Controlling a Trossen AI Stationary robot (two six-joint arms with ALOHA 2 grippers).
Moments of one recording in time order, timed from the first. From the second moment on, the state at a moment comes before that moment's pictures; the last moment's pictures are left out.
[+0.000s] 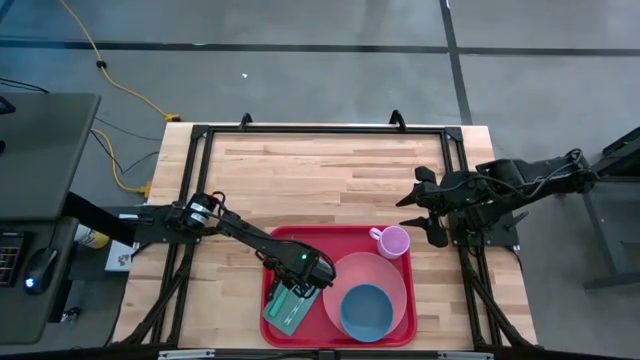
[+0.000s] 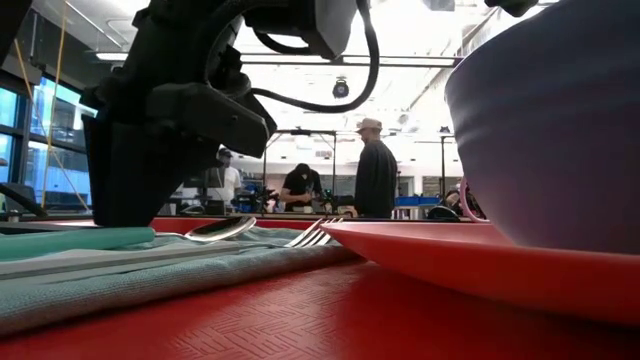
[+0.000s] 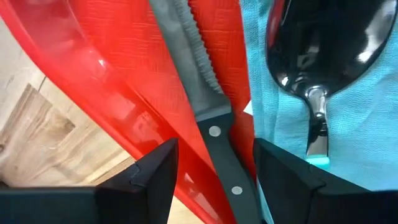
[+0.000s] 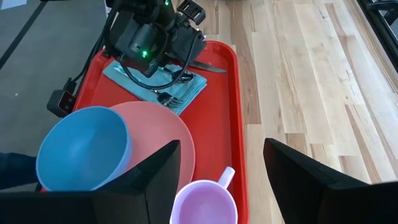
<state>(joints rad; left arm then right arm) -0.38 2.16 1.65 -1.29 0.09 -1.24 0.24 0.93 1.10 -0.84 0.10 0.19</state>
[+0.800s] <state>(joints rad) -0.37 2.16 1.60 -1.20 0.13 -1.26 0.24 0.93 1.10 -0.84 0.10 0.20</state>
